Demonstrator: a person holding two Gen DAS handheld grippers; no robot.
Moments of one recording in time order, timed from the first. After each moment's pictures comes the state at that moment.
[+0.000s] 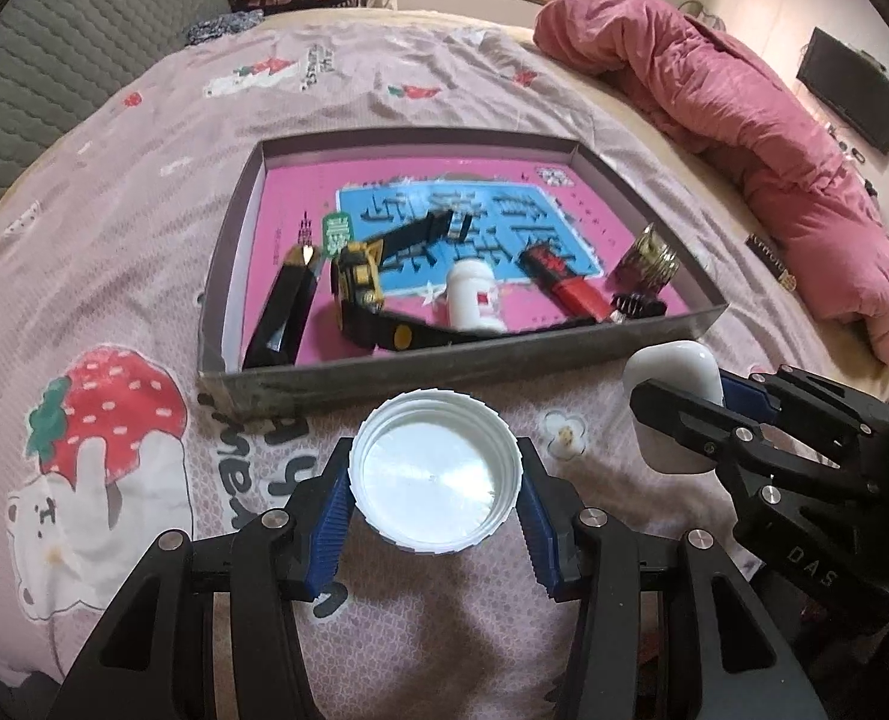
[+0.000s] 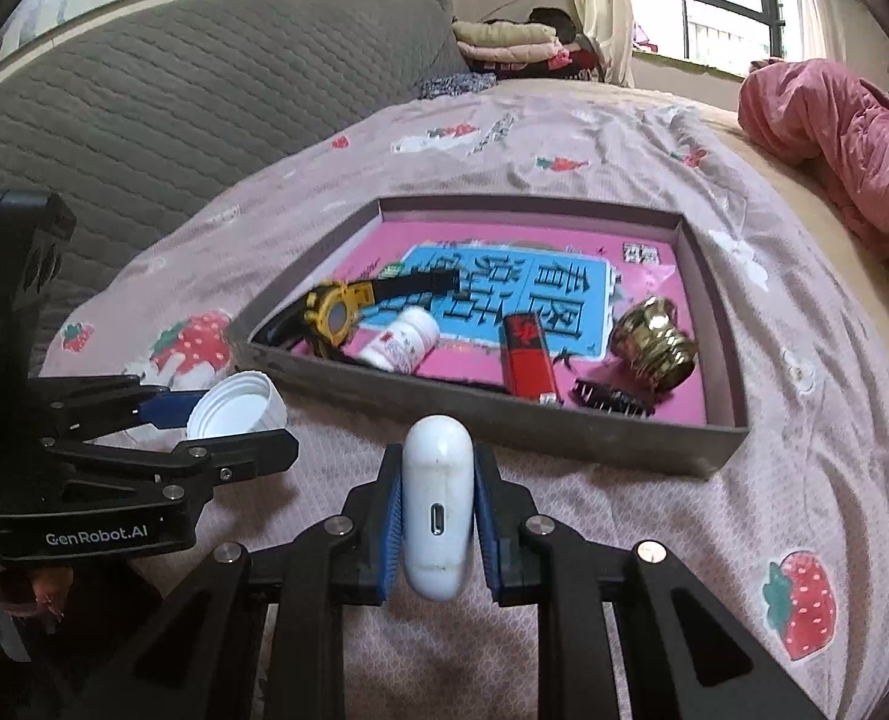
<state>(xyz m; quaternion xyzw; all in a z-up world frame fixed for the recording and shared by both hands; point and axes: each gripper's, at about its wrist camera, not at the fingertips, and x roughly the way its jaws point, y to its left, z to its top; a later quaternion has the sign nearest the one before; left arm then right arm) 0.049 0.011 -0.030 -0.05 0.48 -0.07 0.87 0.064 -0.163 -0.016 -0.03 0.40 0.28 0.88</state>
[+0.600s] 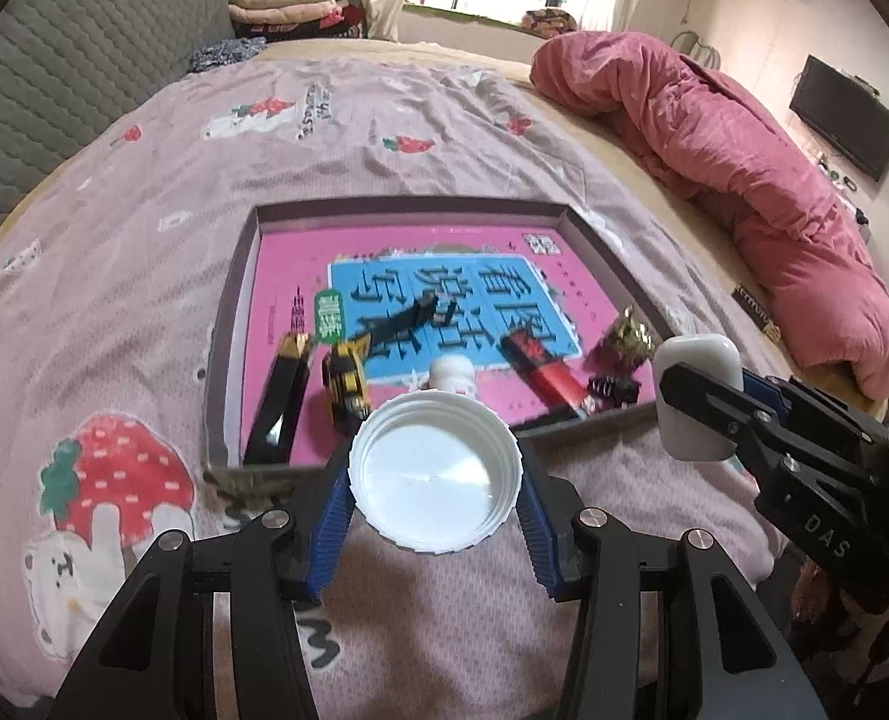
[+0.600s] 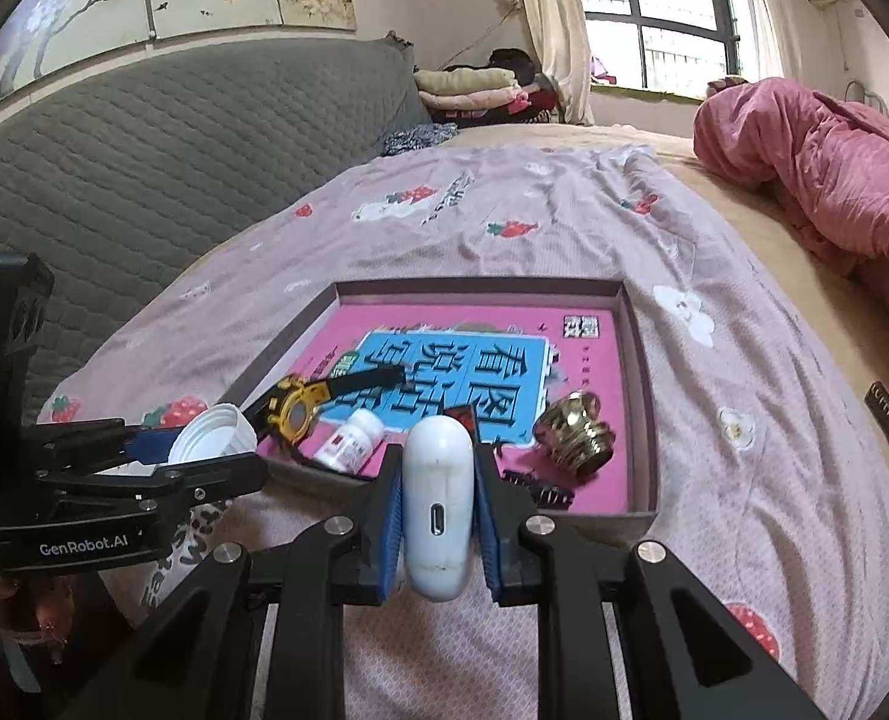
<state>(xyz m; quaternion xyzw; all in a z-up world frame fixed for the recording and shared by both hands) 0.071 0.011 0.004 -0.07 0.45 -0.07 0.89 0.083 -0.186 0.019 0.00 0.35 0.24 0.90</state>
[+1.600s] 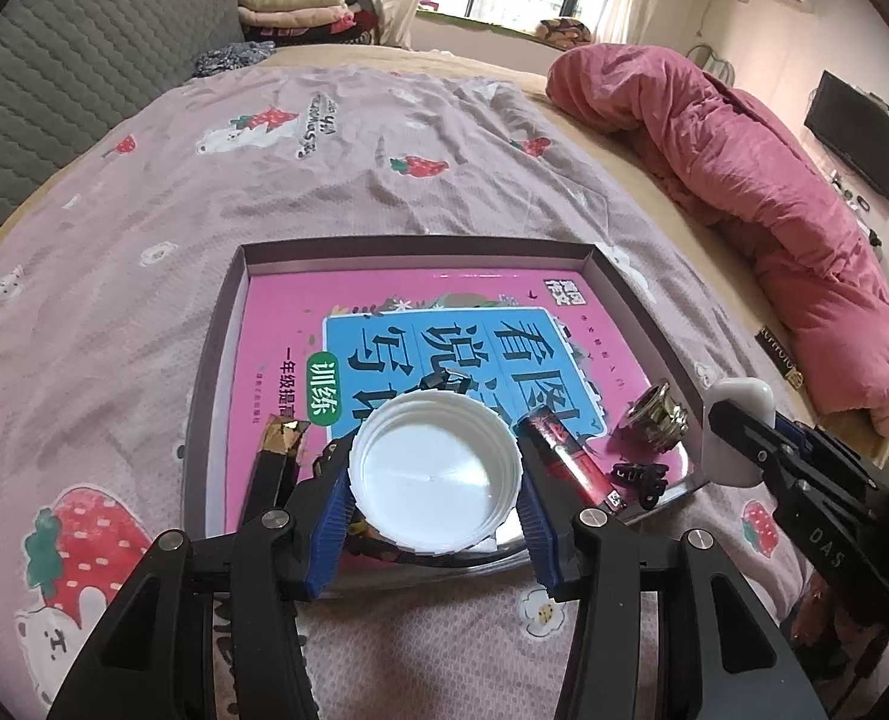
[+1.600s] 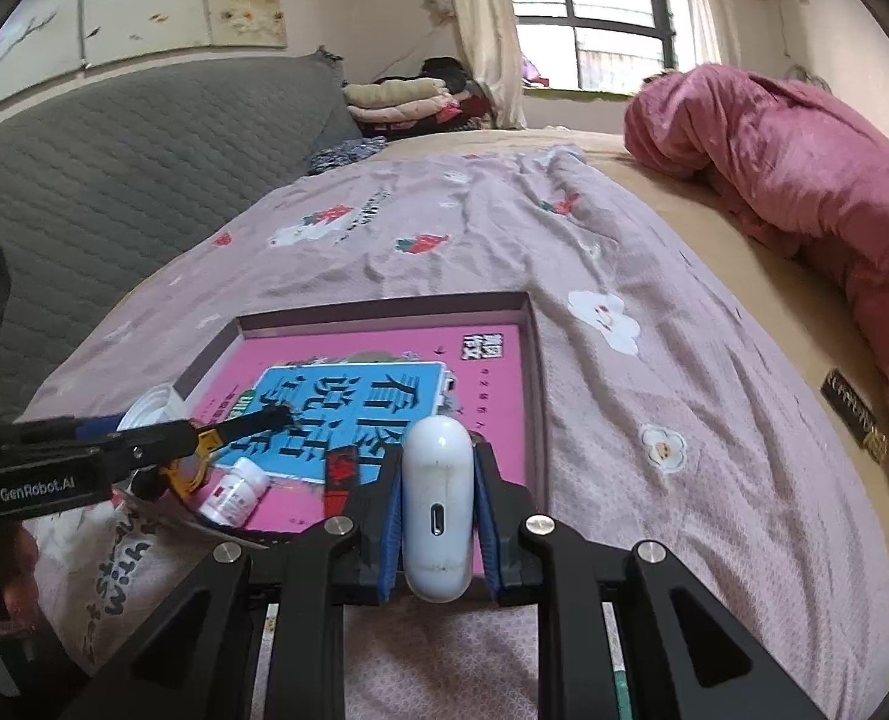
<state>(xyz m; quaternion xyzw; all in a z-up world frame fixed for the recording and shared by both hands) 0.127 0.007 -0.001 -0.08 0.44 -0.06 0.89 0.122 -0.224 0.001 0.03 0.35 0.16 0.92</state>
